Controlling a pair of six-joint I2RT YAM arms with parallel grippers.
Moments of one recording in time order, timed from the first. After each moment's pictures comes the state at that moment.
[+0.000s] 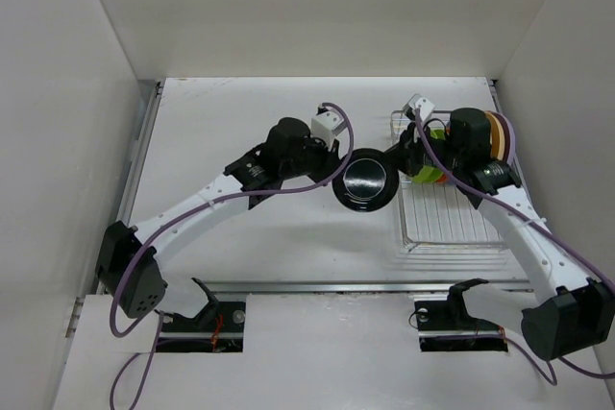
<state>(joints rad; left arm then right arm) -0.79 1.38 1.16 -0.20 0.20 -0.15 0.27 1.12 1.03 -0.33 -0.65 -0.15</state>
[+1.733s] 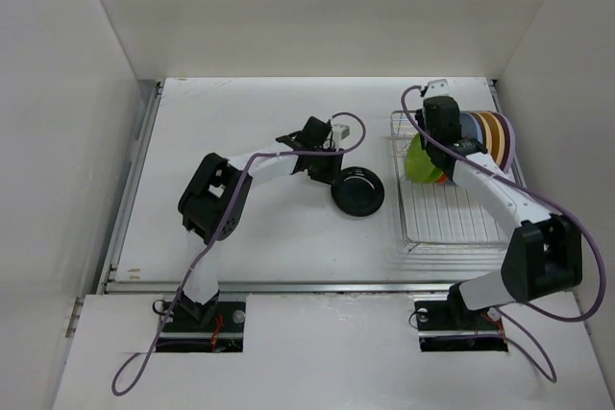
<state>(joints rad) -0.65 2.01 1.41 -0.32 0.30 -0.27 0.26 1.42 1.10 -0.24 0.47 -0.10</state>
